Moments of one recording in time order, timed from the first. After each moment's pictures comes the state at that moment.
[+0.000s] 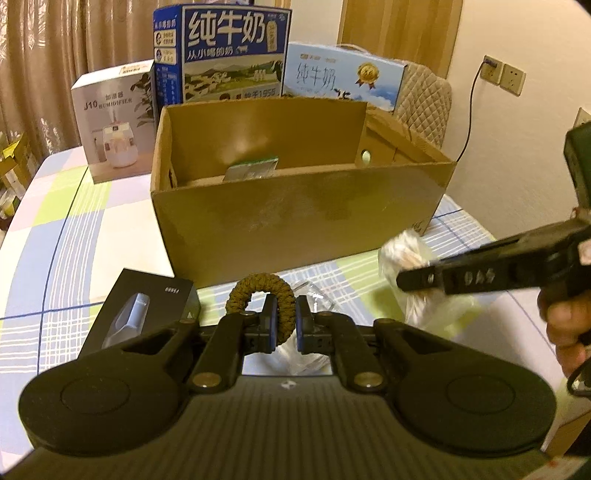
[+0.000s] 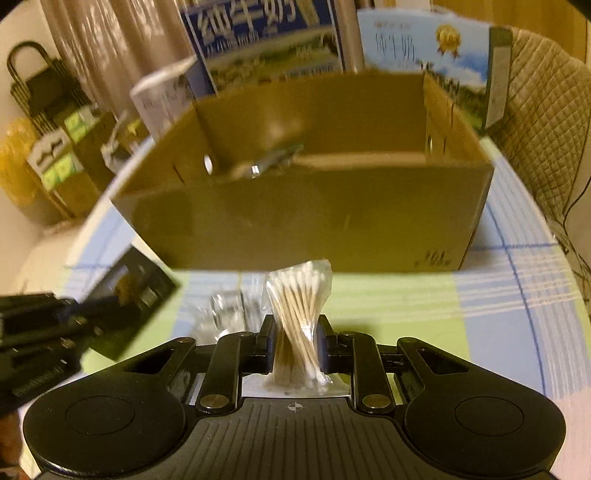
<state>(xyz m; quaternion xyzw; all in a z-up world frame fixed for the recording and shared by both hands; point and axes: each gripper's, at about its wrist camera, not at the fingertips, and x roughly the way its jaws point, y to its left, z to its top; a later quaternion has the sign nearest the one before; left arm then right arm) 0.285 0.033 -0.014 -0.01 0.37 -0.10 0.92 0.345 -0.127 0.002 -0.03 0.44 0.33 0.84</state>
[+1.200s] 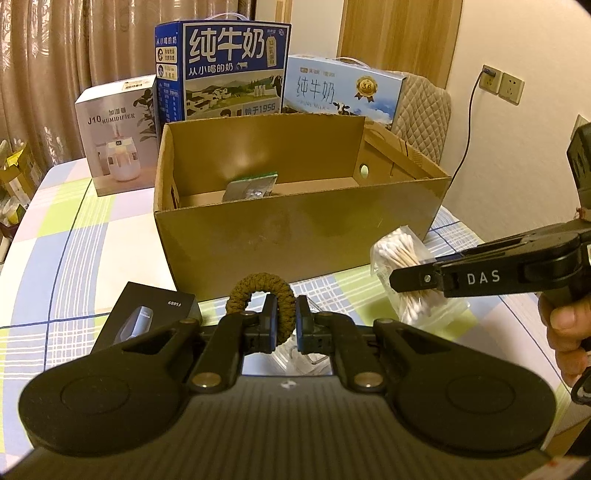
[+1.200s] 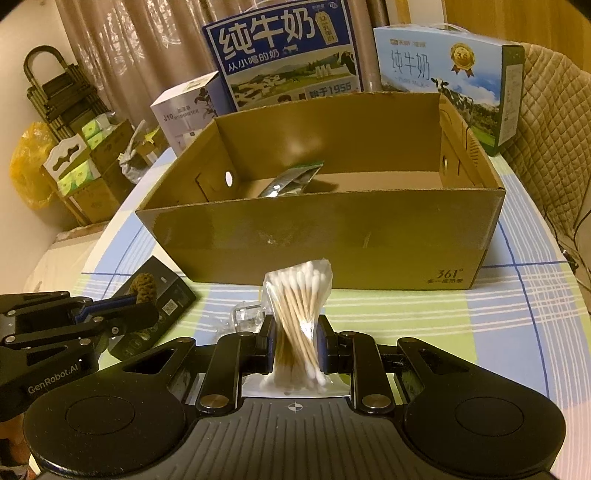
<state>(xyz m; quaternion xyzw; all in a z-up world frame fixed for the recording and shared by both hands) 0.282 0.030 -0.002 -0.01 0.36 -0.09 0.93 0.340 -0.120 0.008 -0.03 0.43 0.35 0.83</state>
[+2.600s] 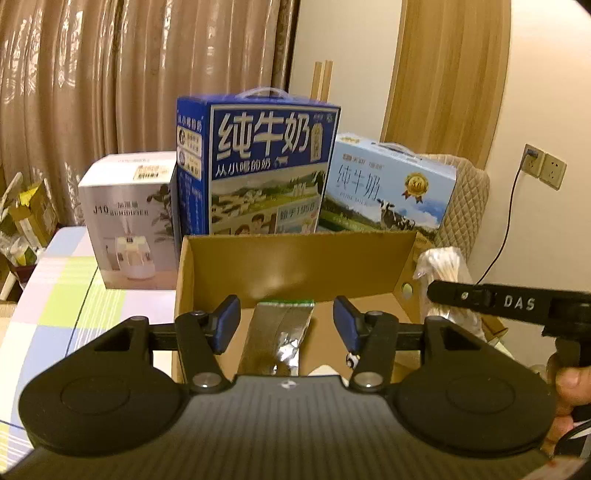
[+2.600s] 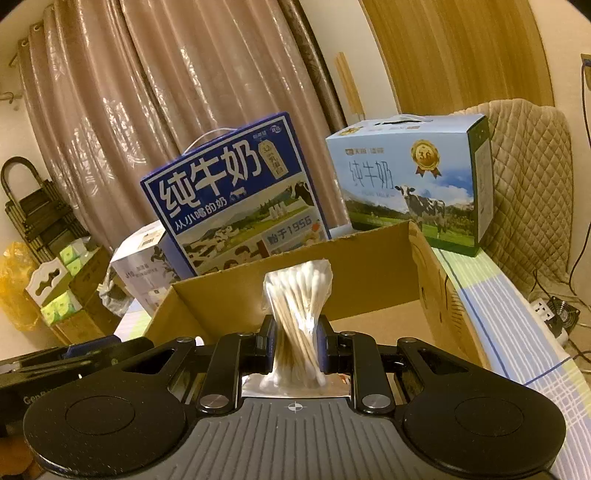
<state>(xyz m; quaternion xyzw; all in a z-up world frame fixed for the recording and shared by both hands) 0.397 0.050 0.045 -0.04 0.28 -0.05 0.96 0.430 -0.109 0.051 0.09 0.31 0.30 0.90</state>
